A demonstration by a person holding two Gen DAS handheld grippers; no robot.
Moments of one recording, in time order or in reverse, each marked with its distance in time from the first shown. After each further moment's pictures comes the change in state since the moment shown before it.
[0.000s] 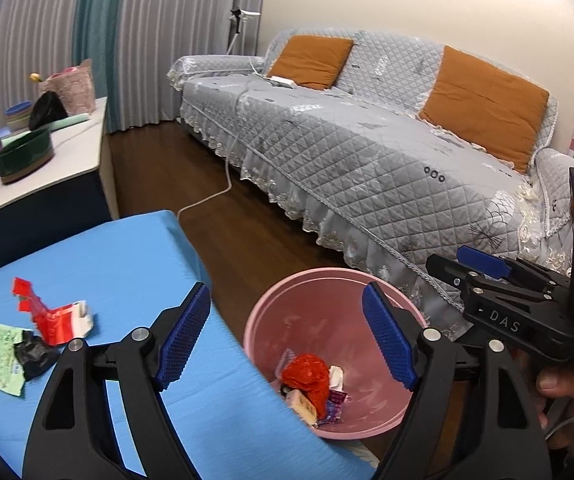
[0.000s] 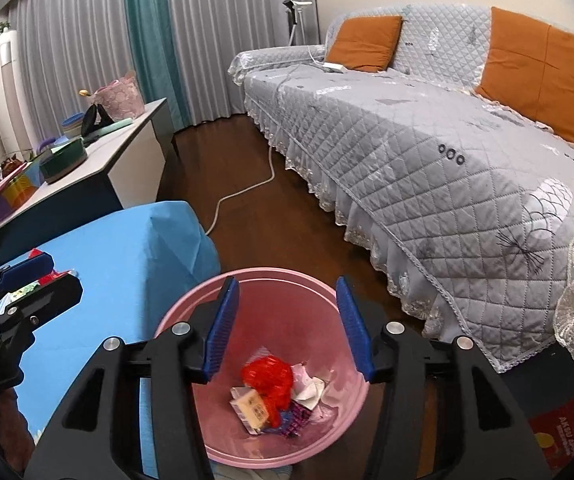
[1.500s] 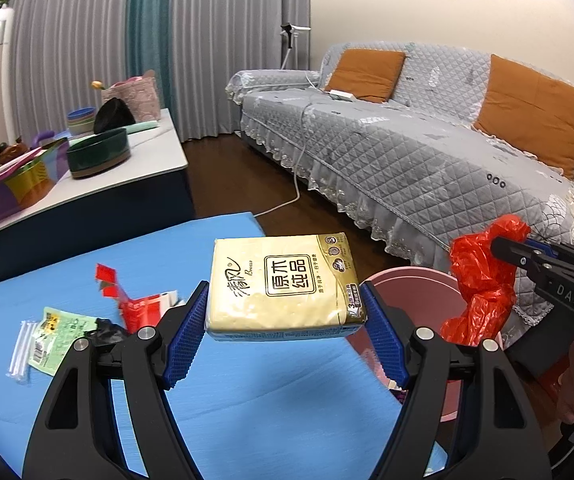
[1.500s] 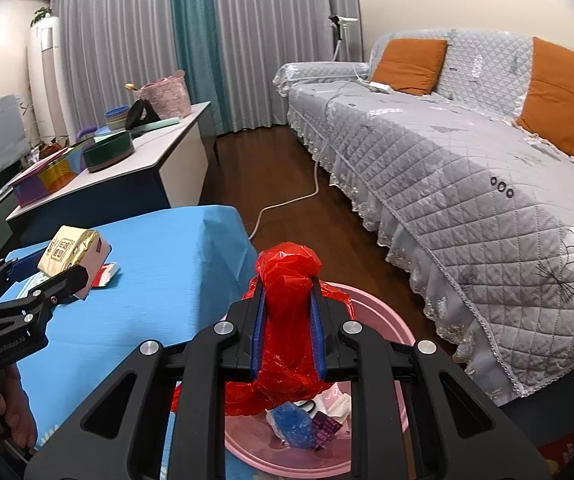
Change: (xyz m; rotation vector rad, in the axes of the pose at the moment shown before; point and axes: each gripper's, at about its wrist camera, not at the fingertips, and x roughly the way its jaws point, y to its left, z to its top) left arm -0.023 0.045 -0.017 -0.007 -0.054 0.200; right arm -0.008 0.043 0.000 -0.090 -0.051 0.097
